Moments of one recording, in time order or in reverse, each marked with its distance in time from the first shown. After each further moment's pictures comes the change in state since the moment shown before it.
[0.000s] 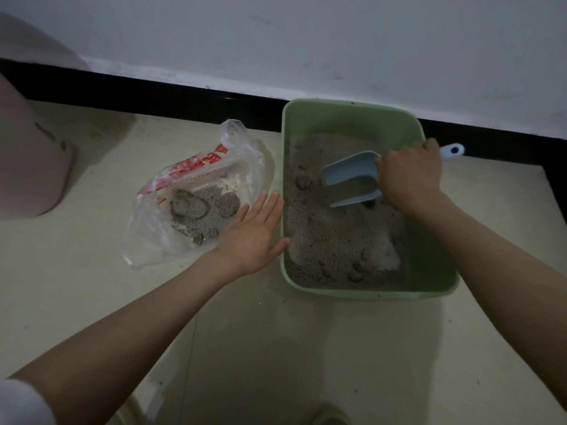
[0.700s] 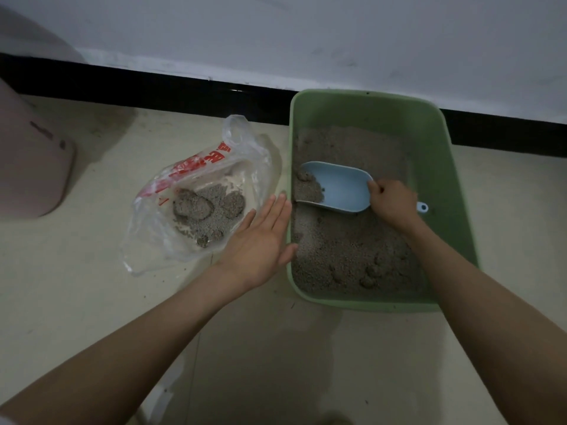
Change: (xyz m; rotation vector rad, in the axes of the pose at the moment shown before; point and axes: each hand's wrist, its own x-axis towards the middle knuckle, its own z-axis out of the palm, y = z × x) left_hand 0.002 0.004 0.002 -0.015 0.022 -0.024; right_hand 0.014 -0.030 0.089 0.752 -0.157 0.186
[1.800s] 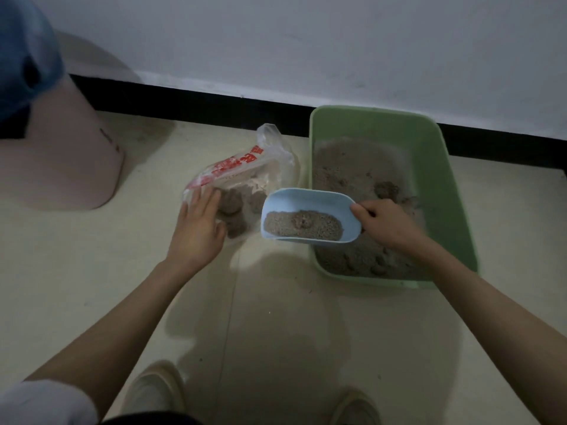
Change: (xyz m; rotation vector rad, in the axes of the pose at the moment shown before) left_hand -0.068 -0.104 0.001 -0.128 0.367 -0.254; right_hand -0.113 -0.056 -0.041 0.134 -0.242 -0.254
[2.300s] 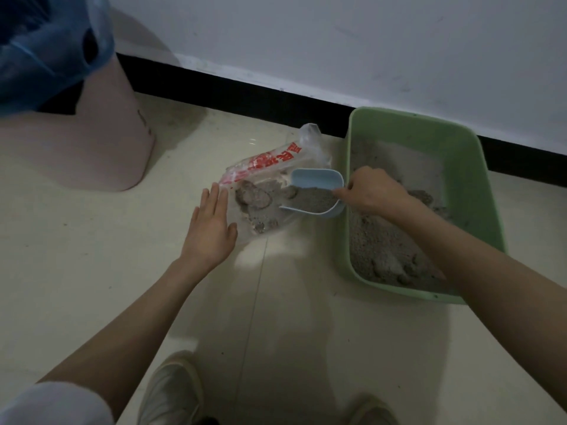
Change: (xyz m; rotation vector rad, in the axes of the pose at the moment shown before) left_hand -0.012 -0.043 0.003 -0.085 -0.031 -0.119; right_hand 0.057 -0.097 0.017 -0.344 -0.062 0.091
